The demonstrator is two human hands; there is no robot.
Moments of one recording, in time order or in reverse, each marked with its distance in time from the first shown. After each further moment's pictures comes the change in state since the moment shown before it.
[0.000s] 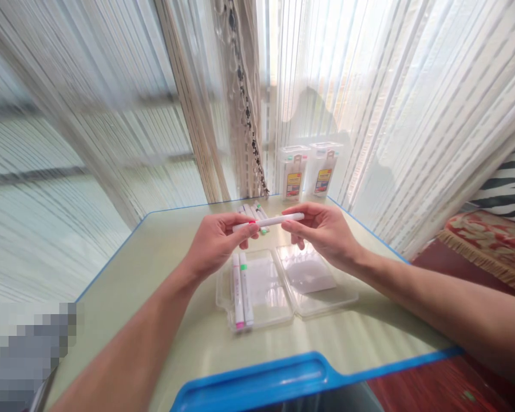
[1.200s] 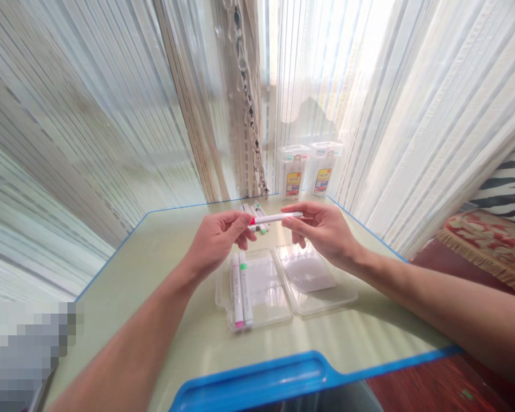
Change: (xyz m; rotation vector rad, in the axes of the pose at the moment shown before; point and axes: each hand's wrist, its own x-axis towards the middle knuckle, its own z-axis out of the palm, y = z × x) left_hand 0.003 -0.006 0.000 -0.054 -0.022 -0.018; right_hand 0.001 0.001 -0.002 -0.041 0.000 -0.037
